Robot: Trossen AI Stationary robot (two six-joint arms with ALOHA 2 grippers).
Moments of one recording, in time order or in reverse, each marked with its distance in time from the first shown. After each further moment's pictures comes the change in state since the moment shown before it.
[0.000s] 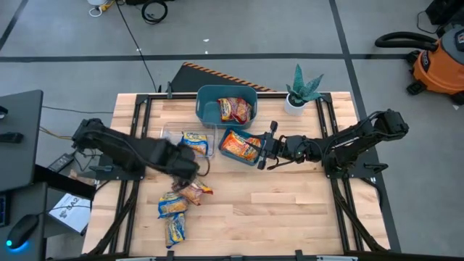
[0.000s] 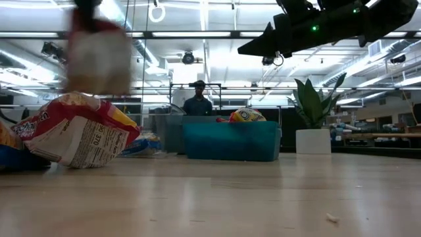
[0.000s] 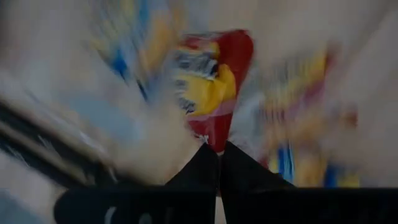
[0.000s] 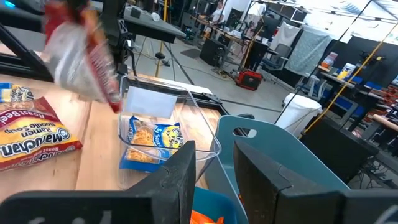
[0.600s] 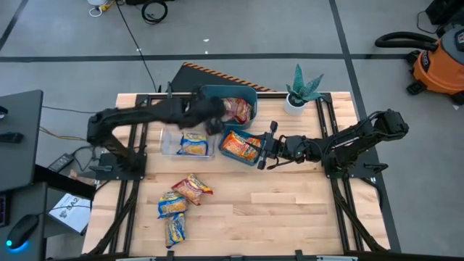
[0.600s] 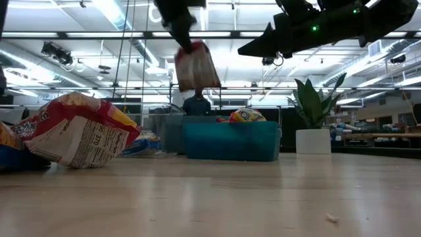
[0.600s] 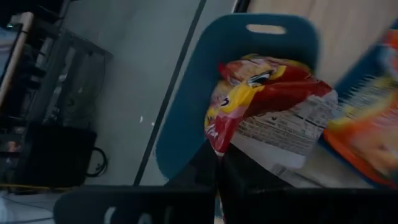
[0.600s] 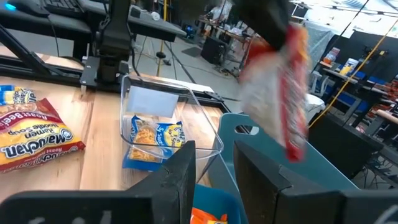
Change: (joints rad) left arm 0.498 0.121 0.107 0.623 -0.405 0.957; right arm 0.000 0.000 0.000 -0.008 -0.001 0.026
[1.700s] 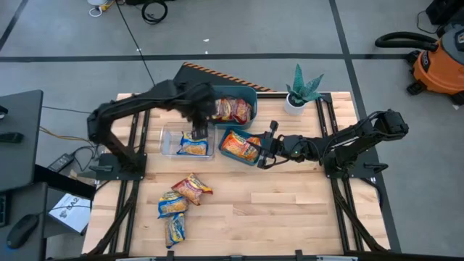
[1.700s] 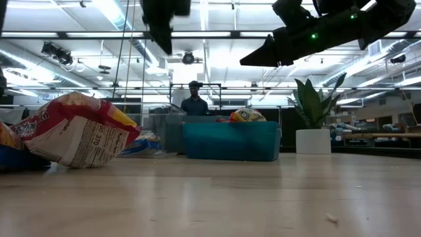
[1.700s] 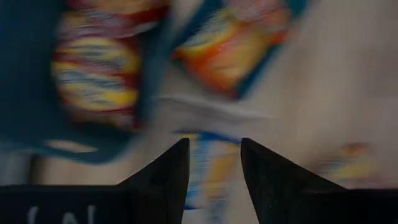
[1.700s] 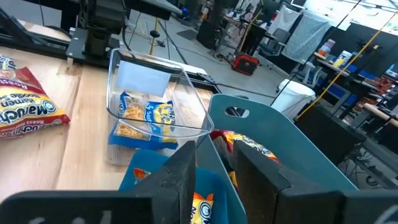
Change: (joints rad) left arm 0.127 -0.013 0.073 -0.334 0.677 -0.031; right arm -0.021 0.000 0.000 -0.073 0.021 -0.031
